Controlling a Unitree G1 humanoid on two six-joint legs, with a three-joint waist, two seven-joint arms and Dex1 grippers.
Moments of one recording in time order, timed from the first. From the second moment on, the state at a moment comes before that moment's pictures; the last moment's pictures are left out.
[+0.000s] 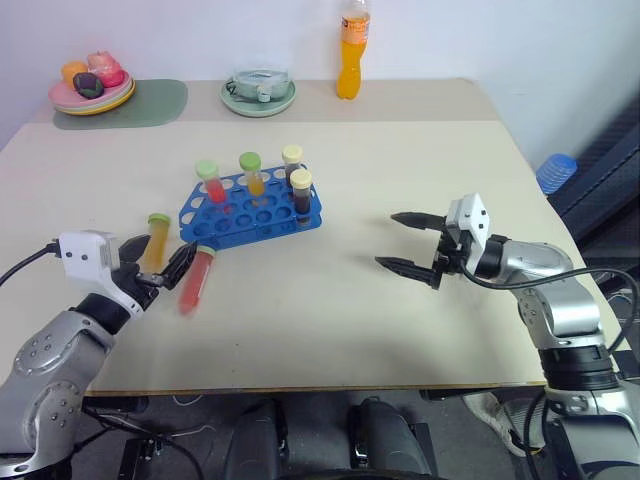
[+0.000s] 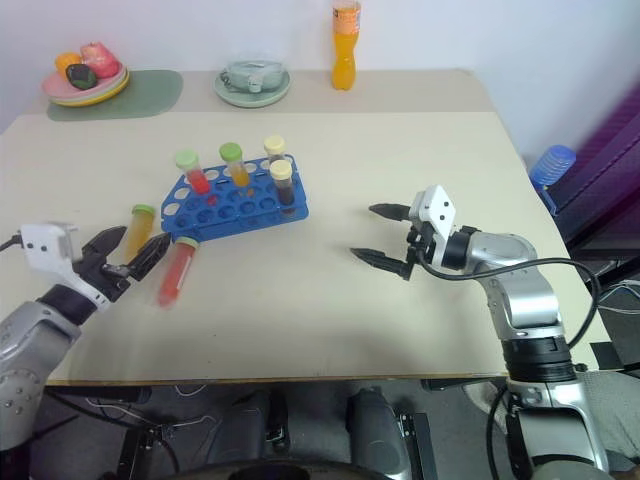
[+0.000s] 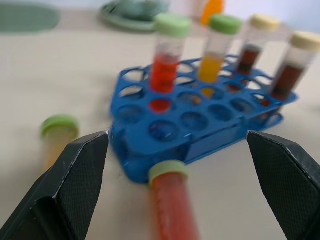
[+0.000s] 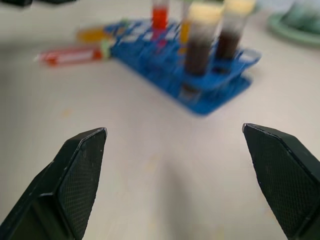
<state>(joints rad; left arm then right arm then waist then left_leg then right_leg) 0.08 0.59 0.47 -0.54 -0.81 0.73 -0.22 -0.38 -0.62 -0.04 -0.05 0.38 0.31 1.11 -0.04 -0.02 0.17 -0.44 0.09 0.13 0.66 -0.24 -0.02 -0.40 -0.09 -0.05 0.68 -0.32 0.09</state>
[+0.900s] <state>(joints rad) -0.62 0.77 0.31 -0.05 -1.29 1.61 0.46 -0.34 -0.72 -0.06 -0.21 0.46 0.30 1.17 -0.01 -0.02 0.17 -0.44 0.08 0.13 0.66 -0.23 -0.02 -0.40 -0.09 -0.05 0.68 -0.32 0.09</state>
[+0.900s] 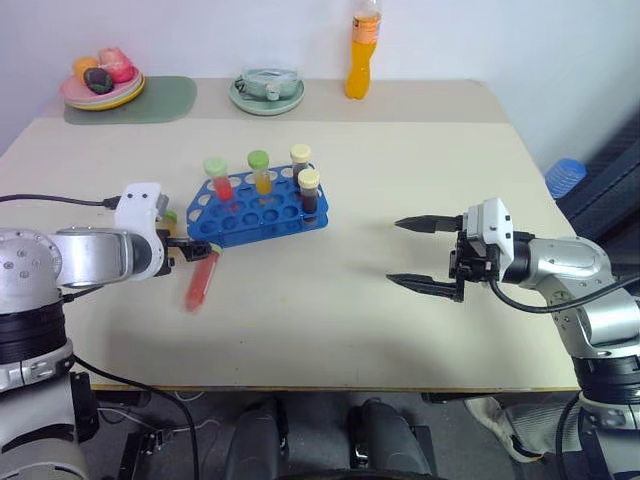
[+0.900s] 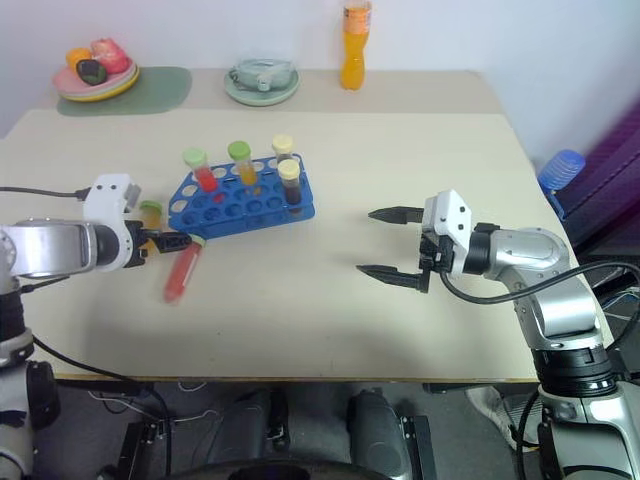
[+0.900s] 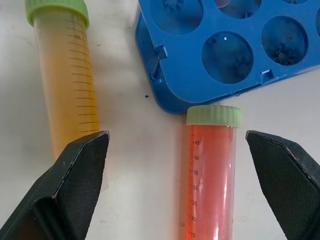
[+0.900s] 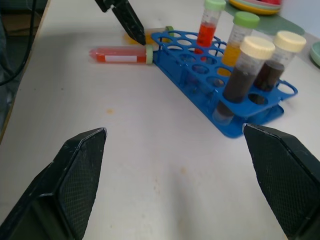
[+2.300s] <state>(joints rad) -1.11 0.67 0.41 0.69 -0.64 1.57 0.44 -0.32 -0.71 -0.05 -0.22 0.48 0.30 1.10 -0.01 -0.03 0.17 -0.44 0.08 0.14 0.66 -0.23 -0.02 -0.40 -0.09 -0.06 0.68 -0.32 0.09</state>
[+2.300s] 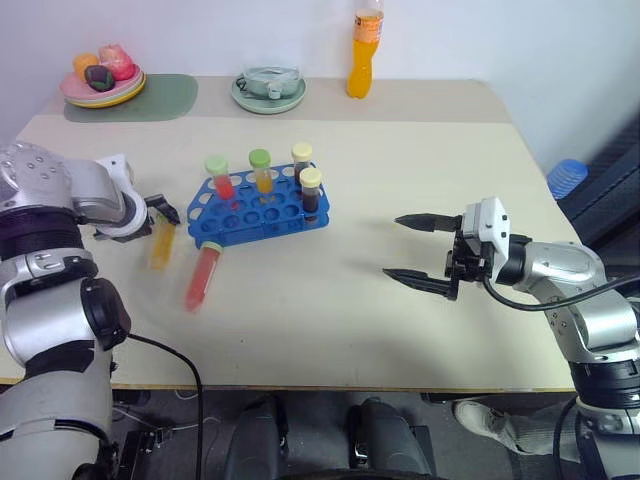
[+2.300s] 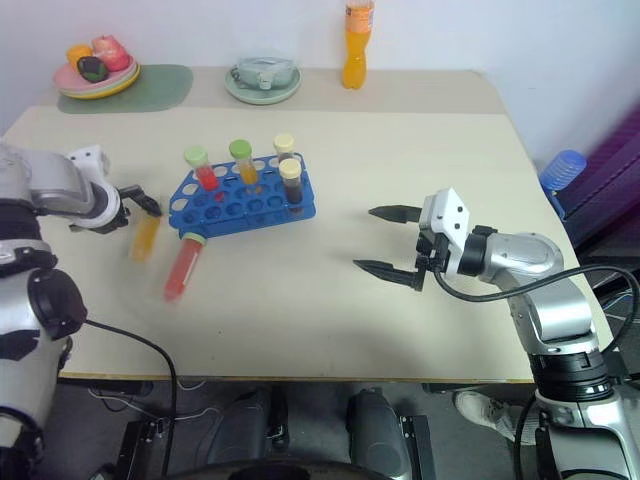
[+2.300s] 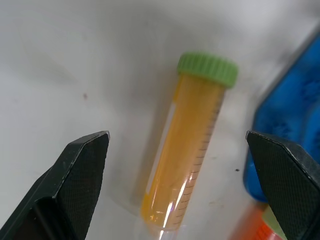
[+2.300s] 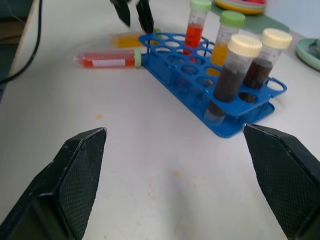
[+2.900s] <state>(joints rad) -1.18 0.63 0.46 0.93 -0.40 1.36 0.31 -0.32 -0.70 -0.05 -0.24 0.49 0.30 1.07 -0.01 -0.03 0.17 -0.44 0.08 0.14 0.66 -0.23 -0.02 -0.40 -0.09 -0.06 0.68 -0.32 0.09</state>
